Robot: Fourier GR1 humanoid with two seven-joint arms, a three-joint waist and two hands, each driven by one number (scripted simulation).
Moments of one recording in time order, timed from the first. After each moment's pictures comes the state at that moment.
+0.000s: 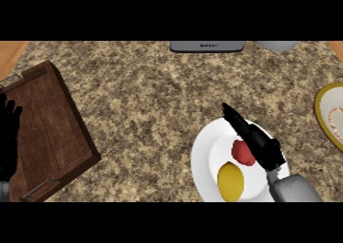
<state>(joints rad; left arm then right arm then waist) 0.03 0.46 -0.01 -1.65 0.37 0.44 0.00 -0.17 -0.26 0.31 -1.37 -0.12 0.12 -0.05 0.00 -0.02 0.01</state>
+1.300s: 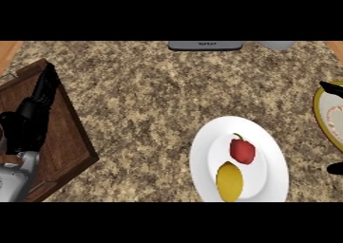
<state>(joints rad) -0.22 0.50 -0.19 -1.58 0.13 0.37 0.13 -0.11 -0.78 -0.04 -1.55 0.01 0.35 -0.36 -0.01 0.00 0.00</state>
